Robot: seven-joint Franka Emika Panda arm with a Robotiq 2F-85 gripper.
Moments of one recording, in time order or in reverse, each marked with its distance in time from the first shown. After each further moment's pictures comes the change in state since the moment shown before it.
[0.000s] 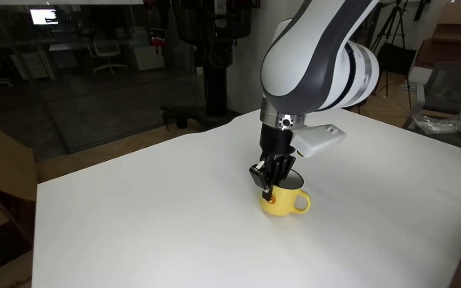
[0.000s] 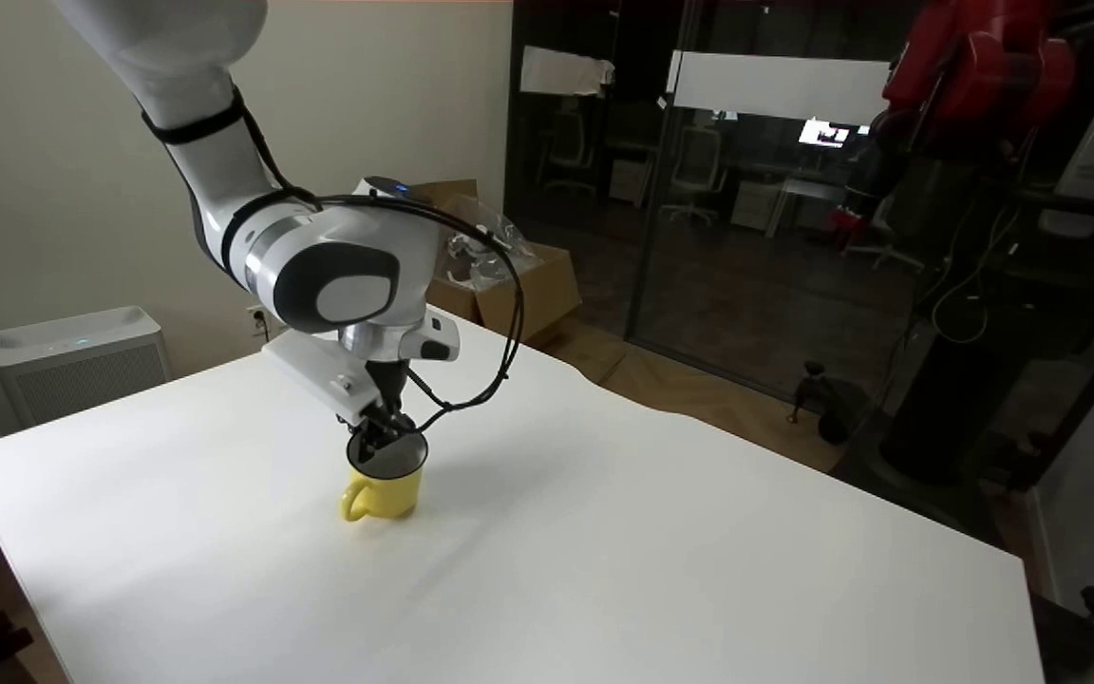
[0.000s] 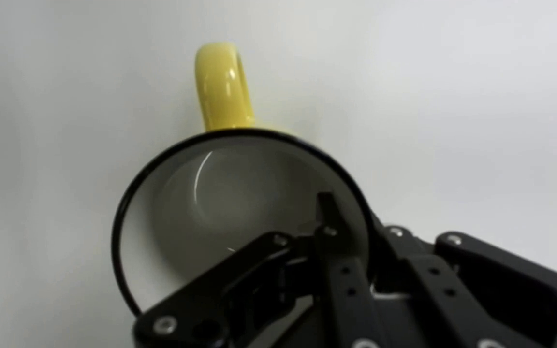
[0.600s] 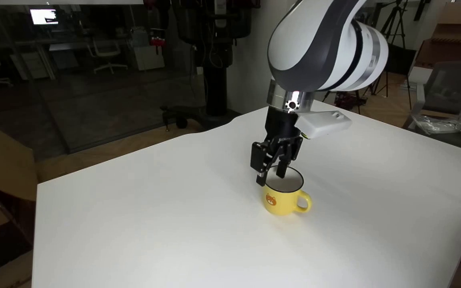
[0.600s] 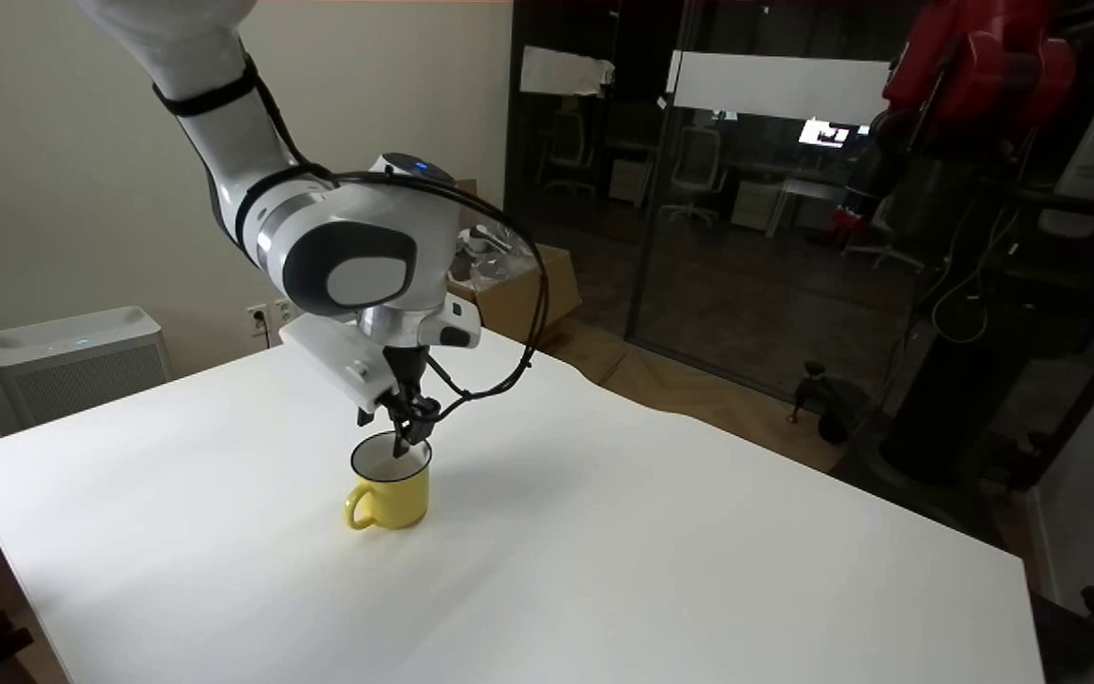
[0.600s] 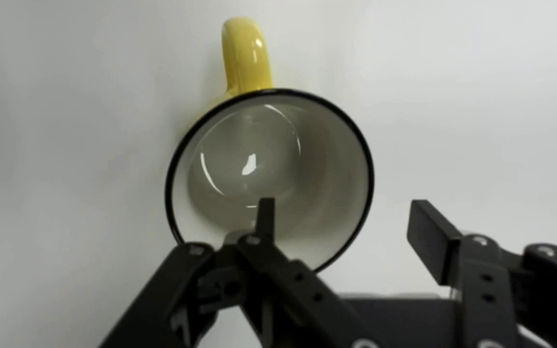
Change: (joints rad) arm -0.045 -0.055 0.006 -0.011 0.040 -0.006 -0.017
